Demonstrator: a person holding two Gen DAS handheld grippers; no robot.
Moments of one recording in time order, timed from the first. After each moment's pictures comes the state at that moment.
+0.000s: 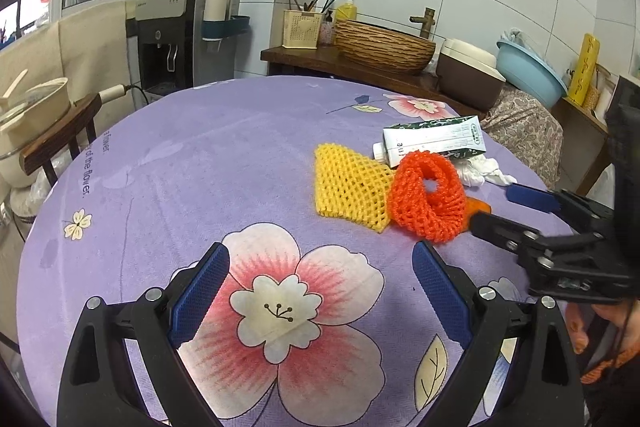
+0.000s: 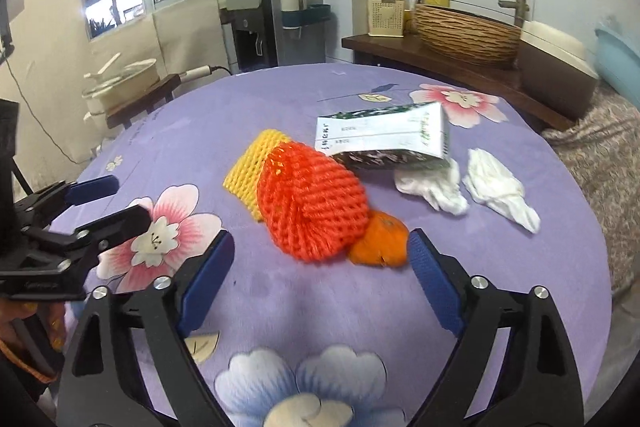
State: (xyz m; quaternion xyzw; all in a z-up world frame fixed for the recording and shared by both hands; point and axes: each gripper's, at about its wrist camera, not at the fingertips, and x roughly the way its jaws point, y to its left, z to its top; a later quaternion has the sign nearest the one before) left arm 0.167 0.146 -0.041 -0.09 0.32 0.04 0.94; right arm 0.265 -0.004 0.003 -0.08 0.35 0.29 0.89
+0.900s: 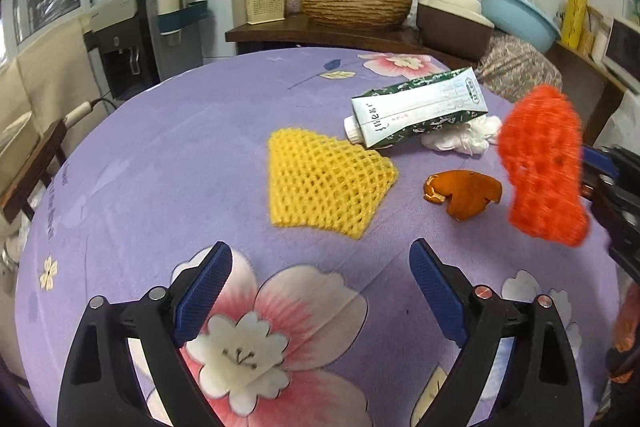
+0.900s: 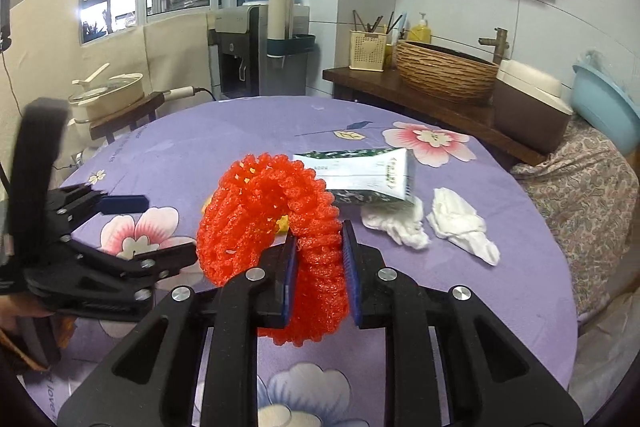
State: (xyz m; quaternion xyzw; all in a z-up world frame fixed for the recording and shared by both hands) left arm 0.227 0.112 -0.057 -0.01 0.39 0.01 0.92; right arm 0.250 -0.021 0.027 -0.11 0.29 0.25 0.92
